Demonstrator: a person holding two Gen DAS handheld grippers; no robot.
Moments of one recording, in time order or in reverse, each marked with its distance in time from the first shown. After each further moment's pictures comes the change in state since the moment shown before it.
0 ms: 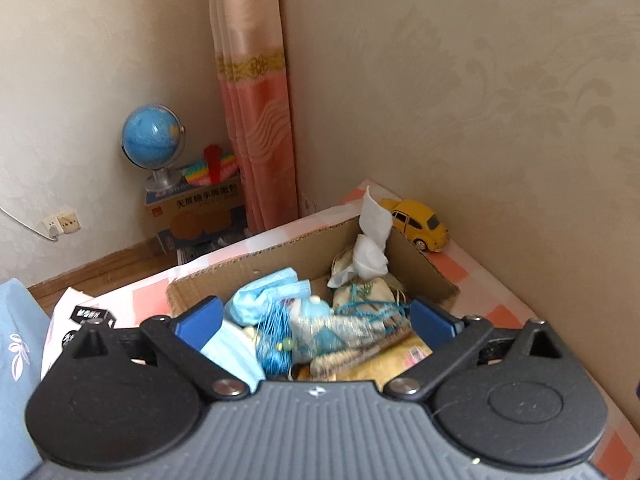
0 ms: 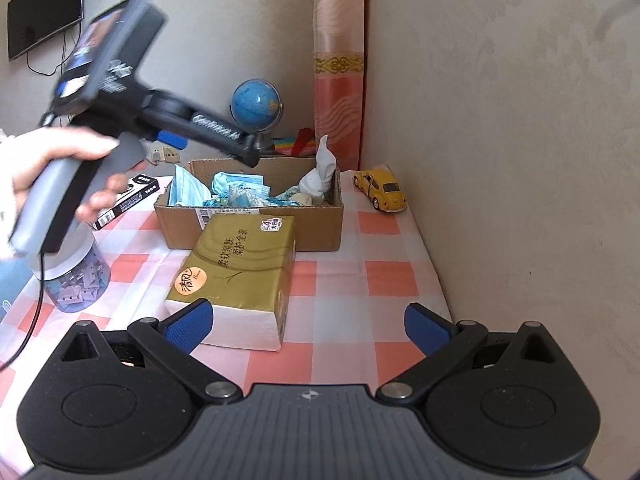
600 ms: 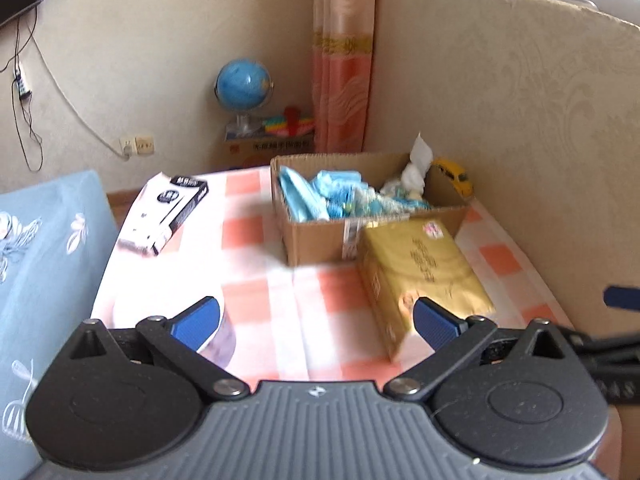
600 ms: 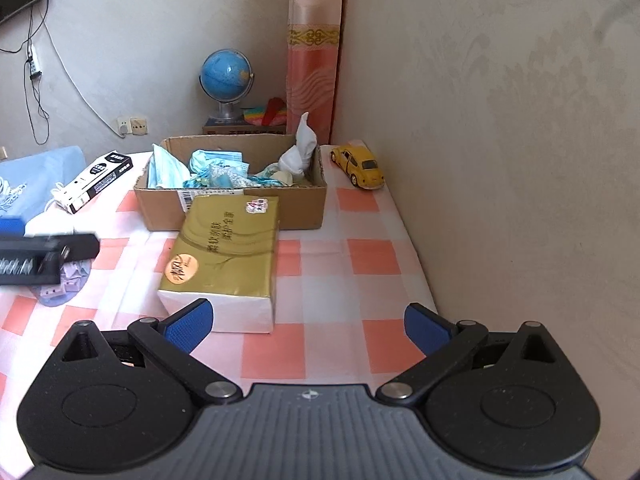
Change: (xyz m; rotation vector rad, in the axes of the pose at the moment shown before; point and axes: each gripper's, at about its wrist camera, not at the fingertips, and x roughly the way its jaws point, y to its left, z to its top) left arm -0.121 0.004 -0.096 -0.232 0.063 0.136; right arm -0.003 0.028 0.018 0.011 0.115 -0.122
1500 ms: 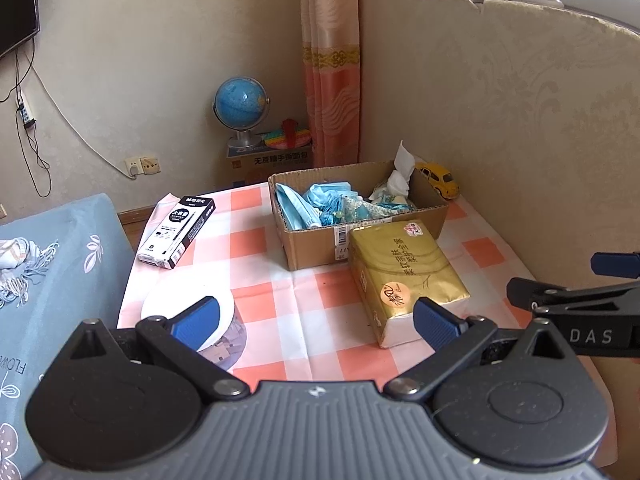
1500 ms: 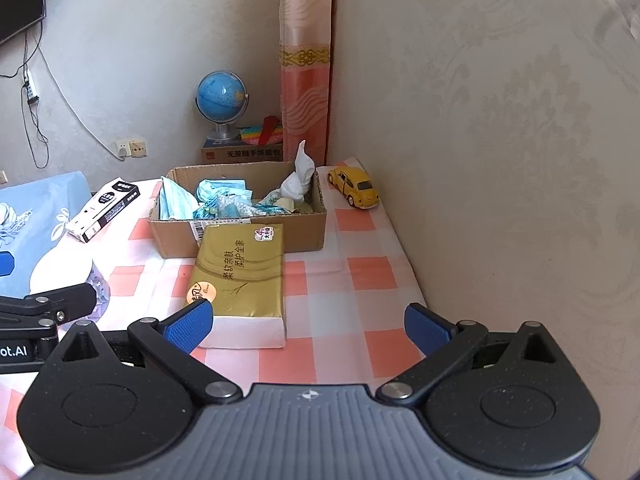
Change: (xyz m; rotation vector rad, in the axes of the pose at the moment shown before) left arm -0.040 -0.017 -0.002 0.061 -0.037 0.032; right arm -0.029 -0.001 0.011 0.047 -0.037 0.000
